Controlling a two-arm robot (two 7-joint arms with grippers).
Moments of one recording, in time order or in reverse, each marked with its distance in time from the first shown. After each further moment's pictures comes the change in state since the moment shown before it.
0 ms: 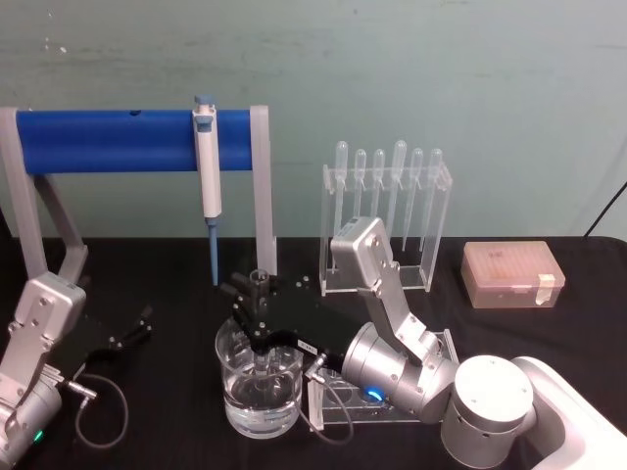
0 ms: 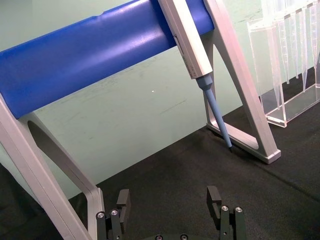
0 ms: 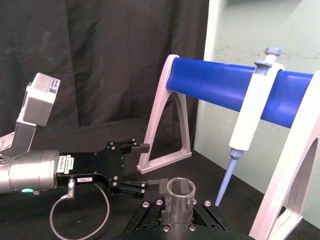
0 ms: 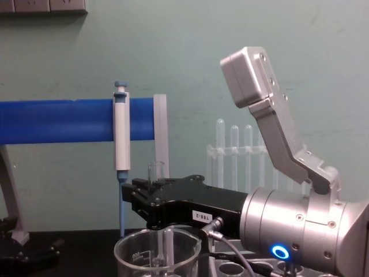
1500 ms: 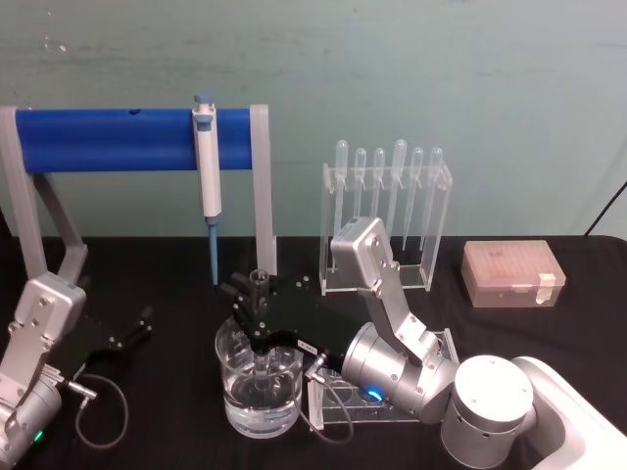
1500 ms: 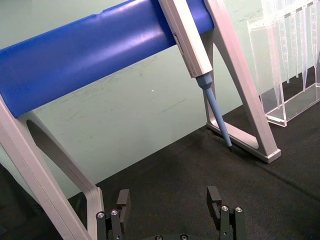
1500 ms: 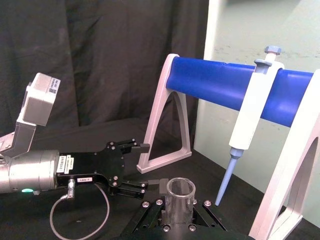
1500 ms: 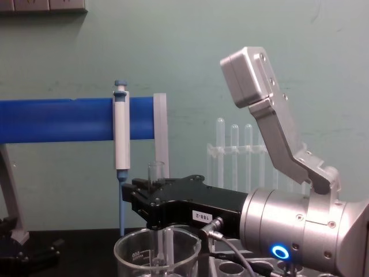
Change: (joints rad) left arm 0.000 0.000 0.000 0.000 0.000 0.000 0.000; right arm 0.000 0.000 0.000 0.000 0.000 0.000 0.000
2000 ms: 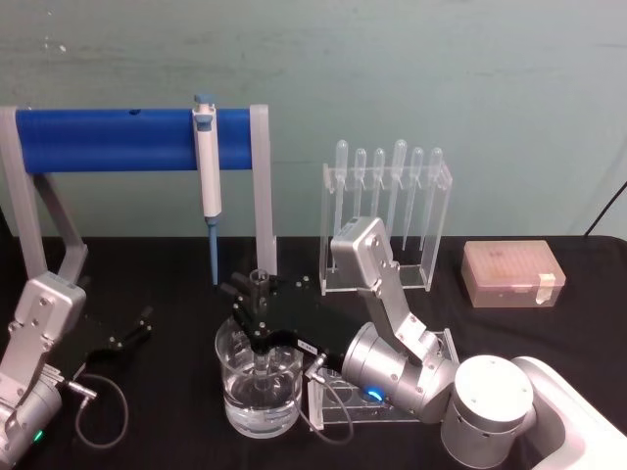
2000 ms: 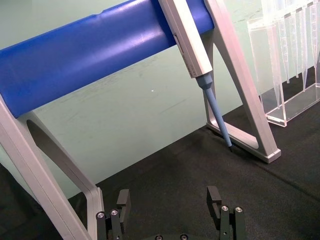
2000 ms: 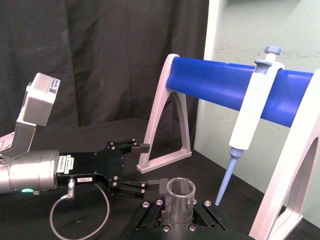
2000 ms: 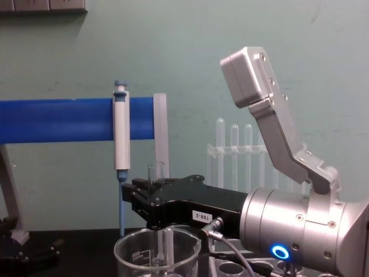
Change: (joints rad) left arm 0.000 0.000 0.000 0.000 0.000 0.000 0.000; right arm 0.000 0.000 0.000 0.000 0.000 0.000 0.000
